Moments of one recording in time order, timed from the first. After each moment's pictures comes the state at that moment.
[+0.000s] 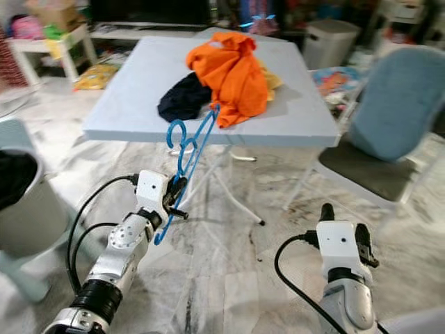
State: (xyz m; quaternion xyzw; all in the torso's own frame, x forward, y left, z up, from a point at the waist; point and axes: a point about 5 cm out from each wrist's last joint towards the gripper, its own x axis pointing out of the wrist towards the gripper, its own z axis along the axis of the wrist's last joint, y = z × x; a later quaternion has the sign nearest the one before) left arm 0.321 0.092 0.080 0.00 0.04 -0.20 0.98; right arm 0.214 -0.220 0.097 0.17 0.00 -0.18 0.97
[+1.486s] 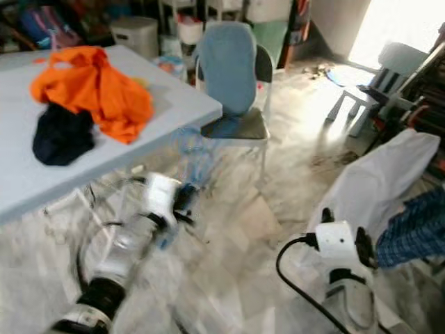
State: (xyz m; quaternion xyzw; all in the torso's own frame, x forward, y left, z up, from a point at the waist) left arm 0.319 0.078 0.072 0.02 0.07 -0.25 0.96; right arm 0.217 -0.222 0.090 0.16 0.02 -0.18 0.97
